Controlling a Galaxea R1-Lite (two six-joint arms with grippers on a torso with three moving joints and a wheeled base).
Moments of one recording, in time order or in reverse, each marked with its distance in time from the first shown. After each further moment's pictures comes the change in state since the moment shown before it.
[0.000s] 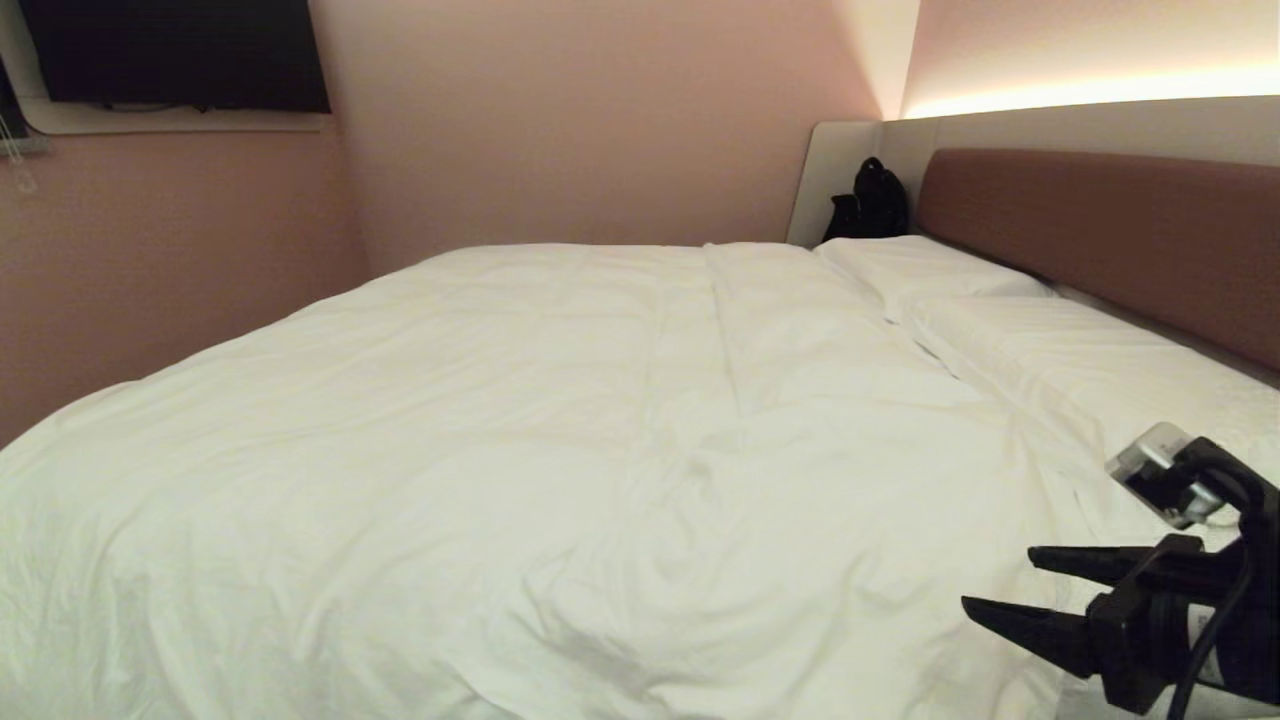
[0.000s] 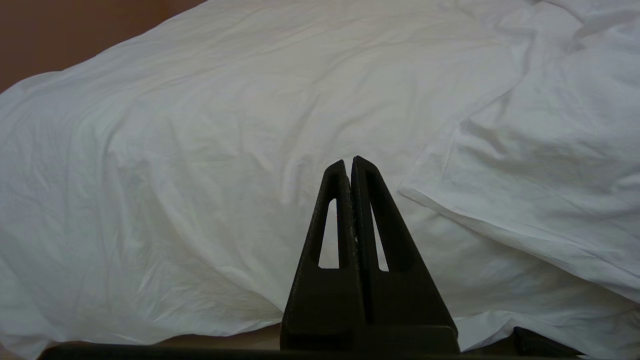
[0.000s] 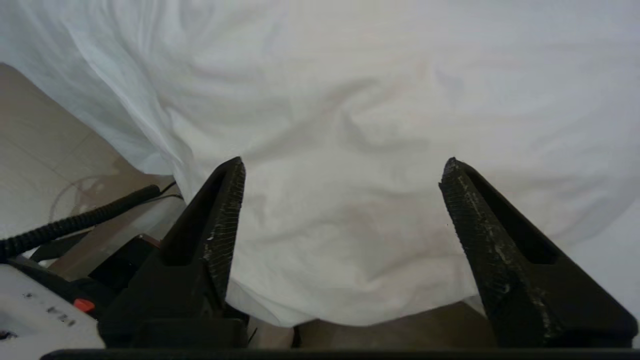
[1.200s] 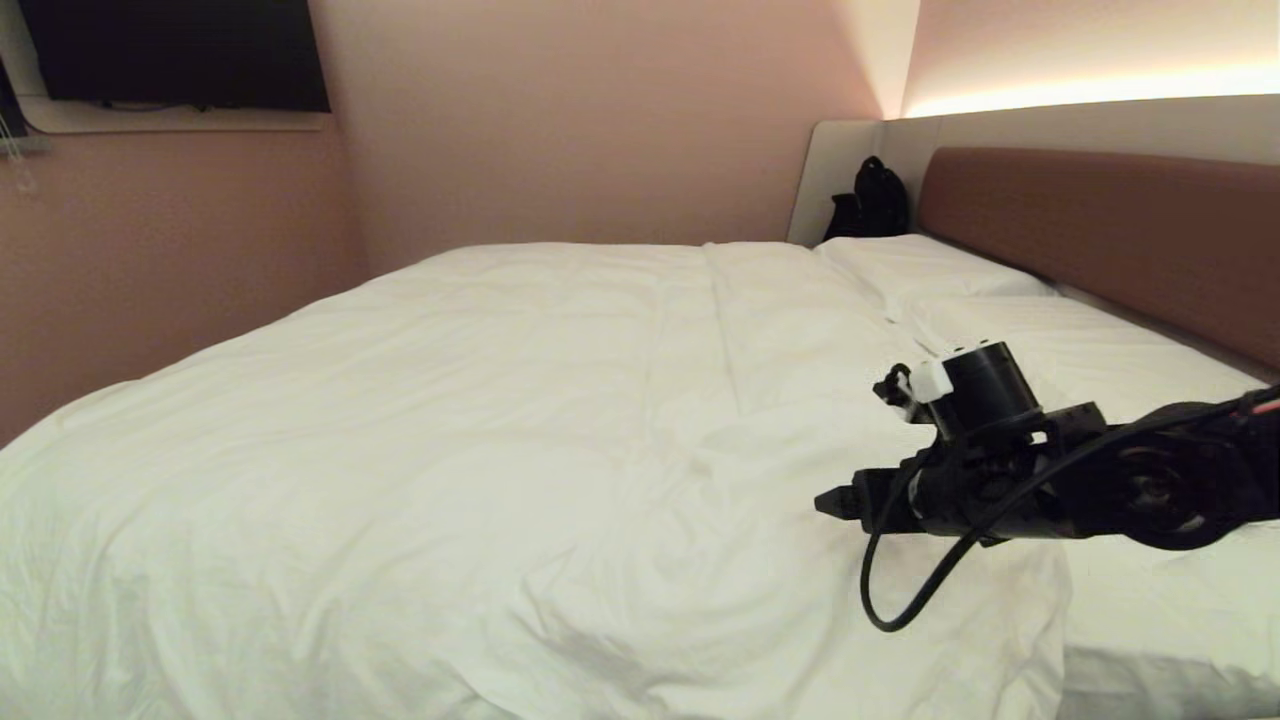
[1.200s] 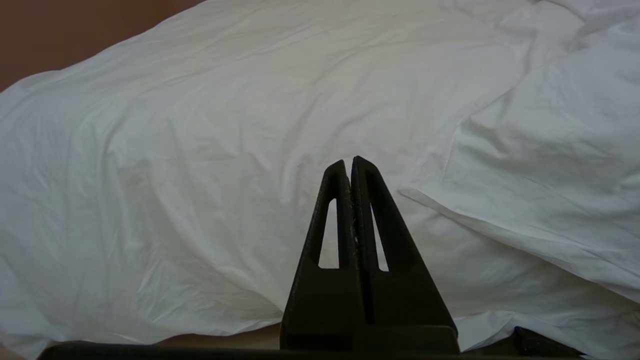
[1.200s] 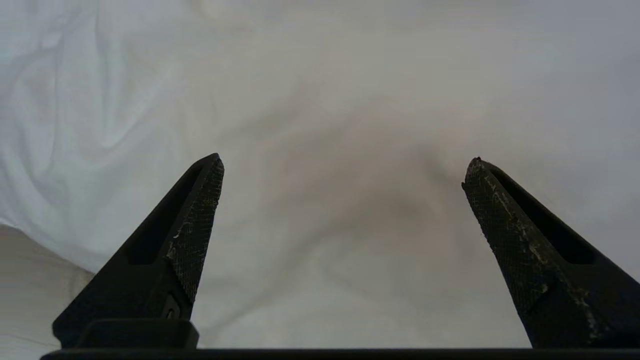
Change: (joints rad) left arm 0.000 0.000 0.000 0.000 0.000 0.000; right arm 0.037 0.588 -0.448 0.093 -0.244 0.355
